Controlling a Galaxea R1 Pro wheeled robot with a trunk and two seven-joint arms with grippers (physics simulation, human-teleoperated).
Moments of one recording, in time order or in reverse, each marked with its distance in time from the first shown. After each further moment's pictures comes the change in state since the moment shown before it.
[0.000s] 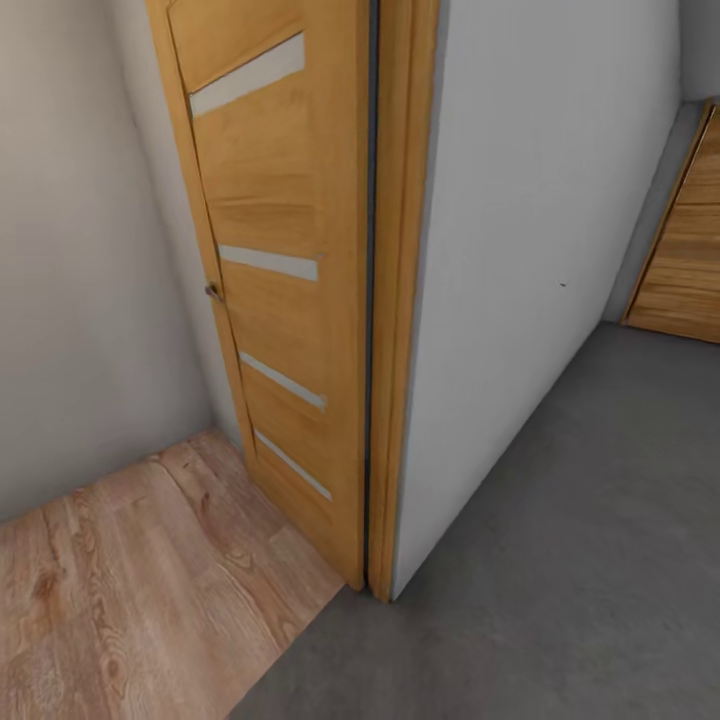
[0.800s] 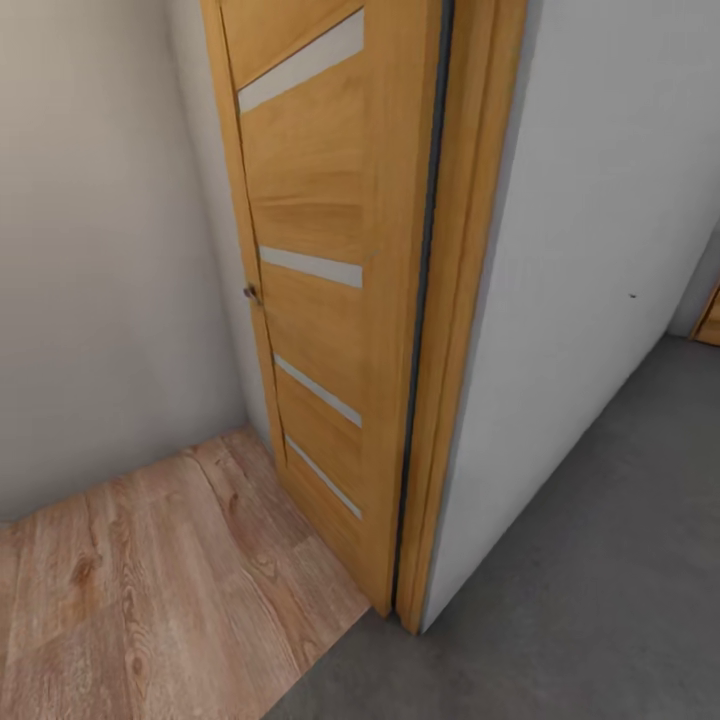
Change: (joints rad) left arm 0.000 0.001 -0.001 0.000 0.000 -0.004 0.000; right arm 0.000 -0.001 0.000 0.000 0.003 0.000 0.000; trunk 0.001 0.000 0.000
